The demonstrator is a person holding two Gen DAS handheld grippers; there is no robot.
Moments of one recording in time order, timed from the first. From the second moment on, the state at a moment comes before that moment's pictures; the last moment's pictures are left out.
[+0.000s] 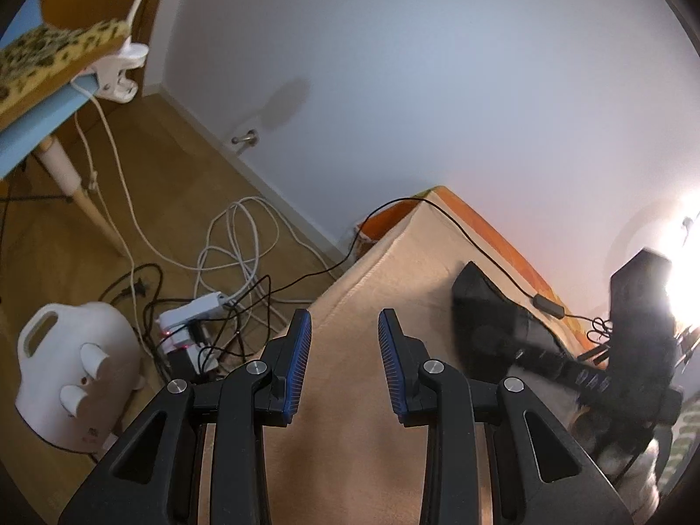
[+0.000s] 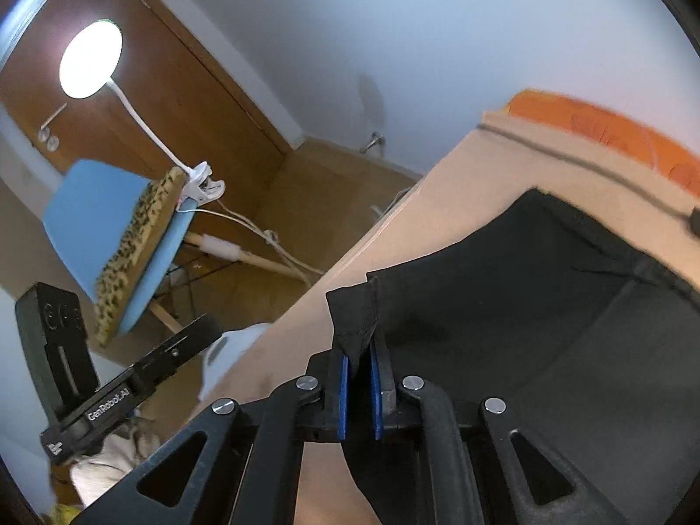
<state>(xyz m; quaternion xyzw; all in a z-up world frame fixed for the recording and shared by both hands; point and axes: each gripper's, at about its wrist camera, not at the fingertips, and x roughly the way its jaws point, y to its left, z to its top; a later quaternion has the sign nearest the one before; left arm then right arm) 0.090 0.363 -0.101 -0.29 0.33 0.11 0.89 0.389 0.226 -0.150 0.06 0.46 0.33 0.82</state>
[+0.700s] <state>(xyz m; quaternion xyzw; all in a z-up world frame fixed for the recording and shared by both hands) 0.127 0.310 -0.140 -0.30 0.39 0.06 0.87 0.339 0.114 -0.116 0.04 0.43 0.29 0.86</state>
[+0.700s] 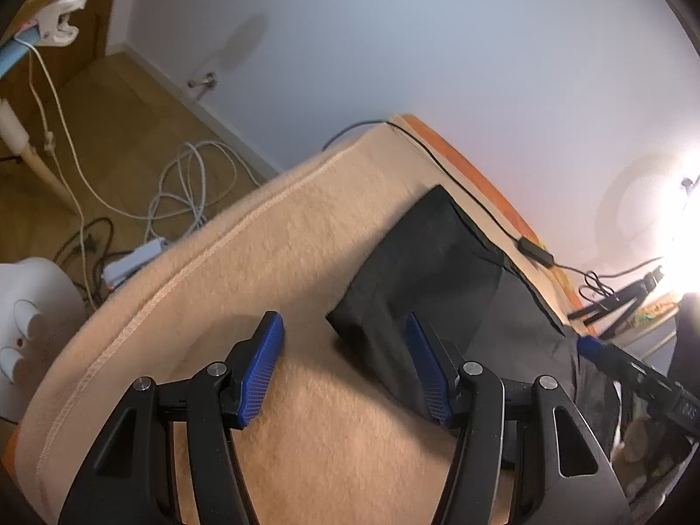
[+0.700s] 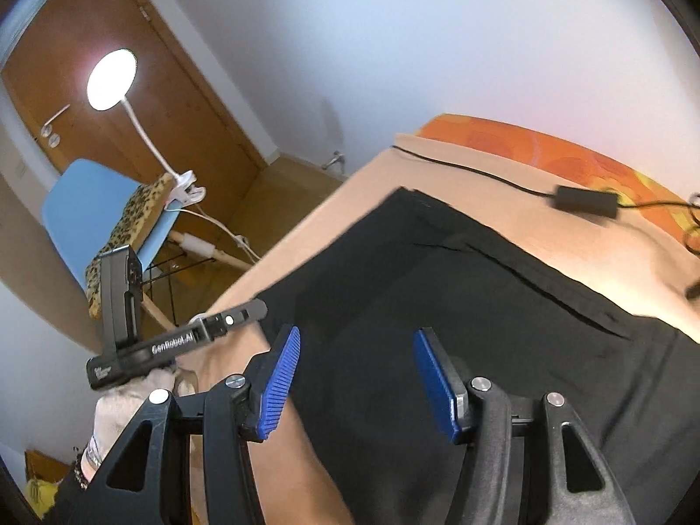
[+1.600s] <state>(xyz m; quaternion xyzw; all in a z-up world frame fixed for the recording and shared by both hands) 0.142 0.221 -0.117 -0.19 0.36 -0.07 0.91 0.440 0.172 -0.117 0.04 0.49 0.26 0.83</state>
